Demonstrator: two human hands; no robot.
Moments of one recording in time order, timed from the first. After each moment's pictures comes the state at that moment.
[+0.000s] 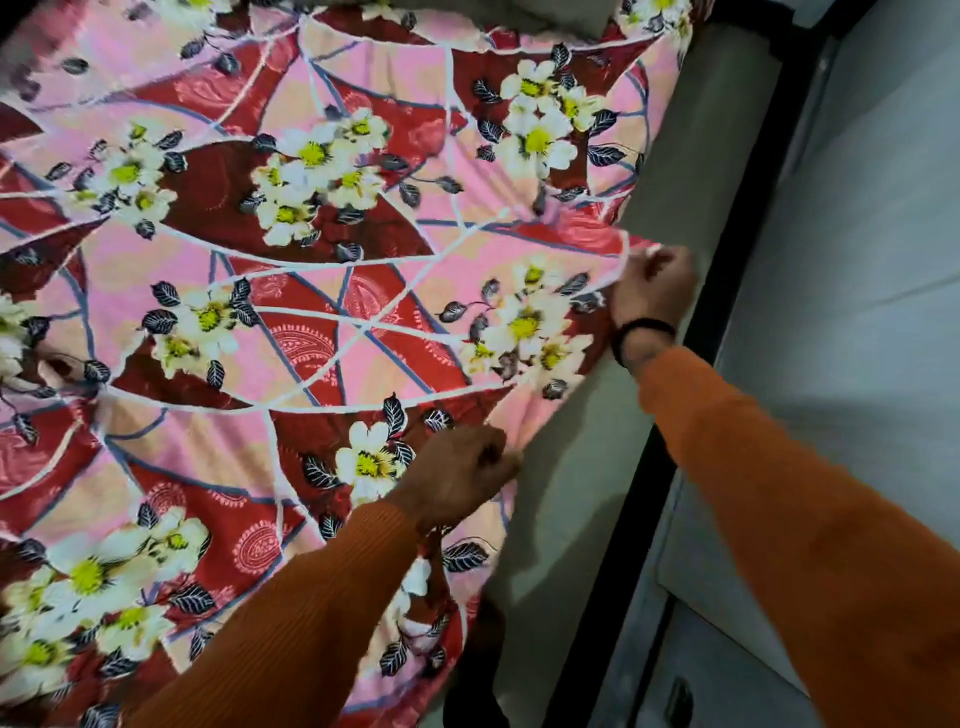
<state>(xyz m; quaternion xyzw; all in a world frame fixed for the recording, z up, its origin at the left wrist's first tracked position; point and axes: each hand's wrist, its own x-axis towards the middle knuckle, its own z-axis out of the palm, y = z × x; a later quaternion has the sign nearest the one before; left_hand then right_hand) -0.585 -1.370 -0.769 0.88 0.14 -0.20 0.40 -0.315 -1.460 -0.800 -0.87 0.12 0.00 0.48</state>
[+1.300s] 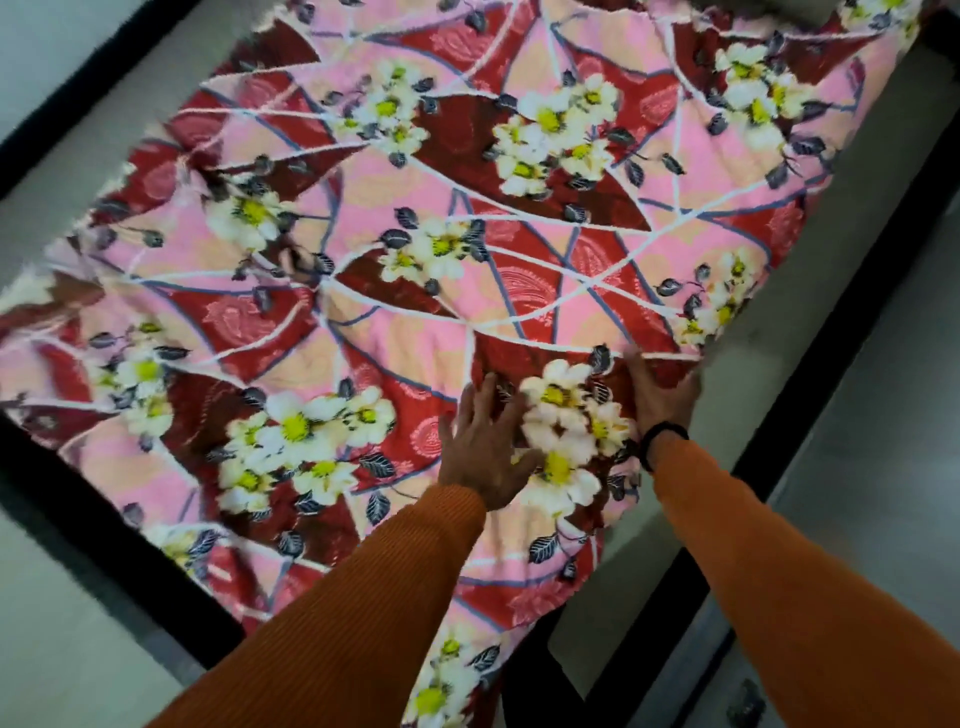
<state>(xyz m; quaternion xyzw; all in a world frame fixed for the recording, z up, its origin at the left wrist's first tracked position) -0.764 -1.328 -0.803 0.88 0.33 -0.18 0.29 -0.554 -1.438 -0.845 -0.83 0.14 0.25 0.47</state>
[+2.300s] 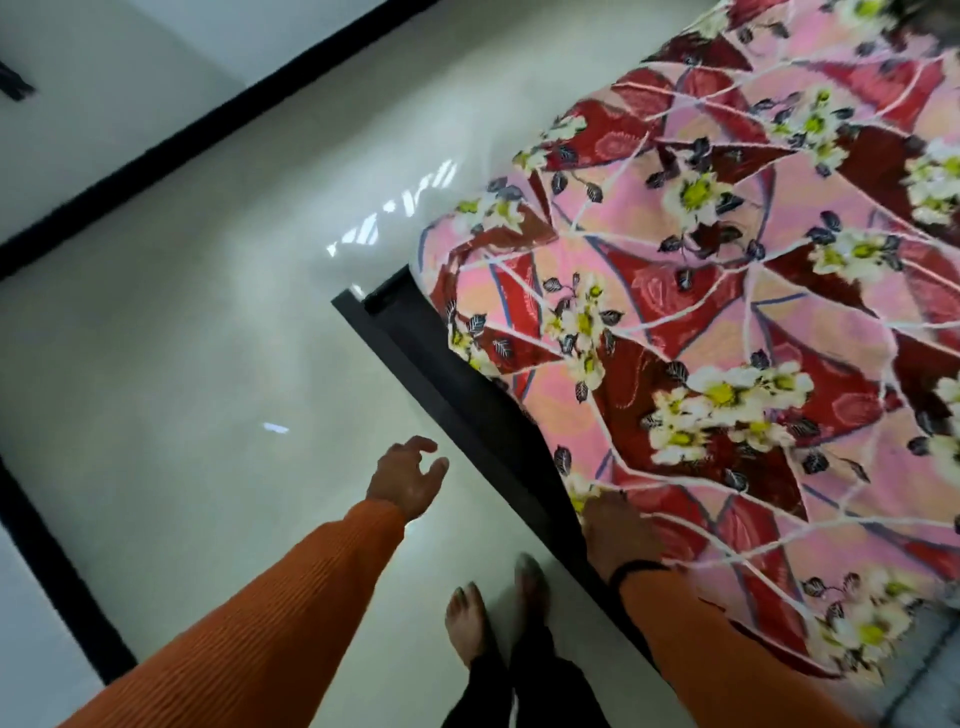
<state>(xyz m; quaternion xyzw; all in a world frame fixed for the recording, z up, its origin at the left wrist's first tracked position) -1.417 -1.009 -0.786 0.68 0.57 -0.14 0.44 -1.193 -1.215 -0.811 -0.79 -0.47 0.36 -0.15</state>
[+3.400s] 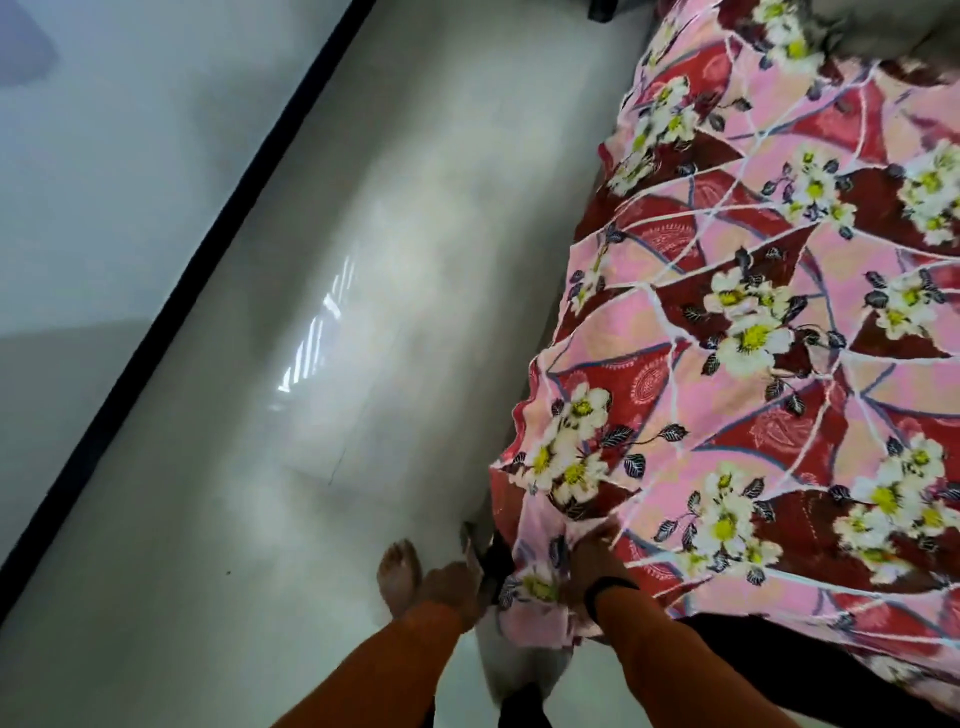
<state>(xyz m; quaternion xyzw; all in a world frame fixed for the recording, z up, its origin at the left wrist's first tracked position) -1.360 -0.572 -0.766 0.74 0.34 -0.46 0.35 -1.258 -0.748 -0.822 -0.81 -0.01 0.58 -0.05</state>
